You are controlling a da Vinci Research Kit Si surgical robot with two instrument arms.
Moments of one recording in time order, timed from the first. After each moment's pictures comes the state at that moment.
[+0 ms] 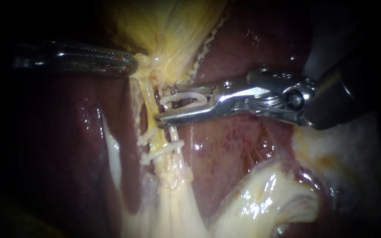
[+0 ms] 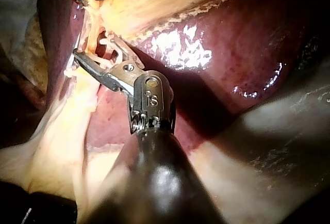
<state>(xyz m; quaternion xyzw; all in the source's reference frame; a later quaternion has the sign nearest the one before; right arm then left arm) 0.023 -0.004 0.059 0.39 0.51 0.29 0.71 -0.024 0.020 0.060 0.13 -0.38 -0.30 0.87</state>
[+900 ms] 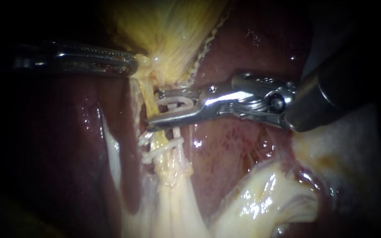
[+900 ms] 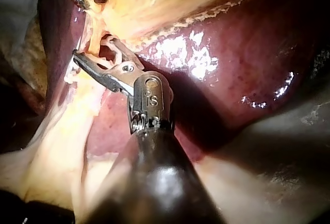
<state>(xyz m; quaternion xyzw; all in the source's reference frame) 0.025 -0.005 0.061 0.38 0.51 0.29 0.71 -0.024 0.020 0.060 0.13 -0.38 -0.30 0.87</state>
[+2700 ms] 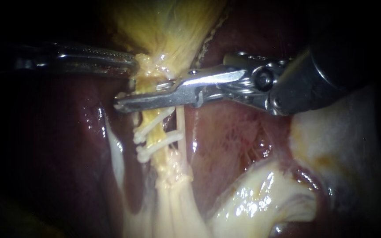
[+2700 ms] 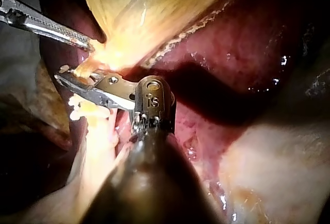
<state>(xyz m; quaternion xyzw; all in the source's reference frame) 0.027 -0.002 0.056 0.50 0.55 0.32 0.58 -0.024 0.020 0.060 0.13 -0.38 -0.29 0.87</state>
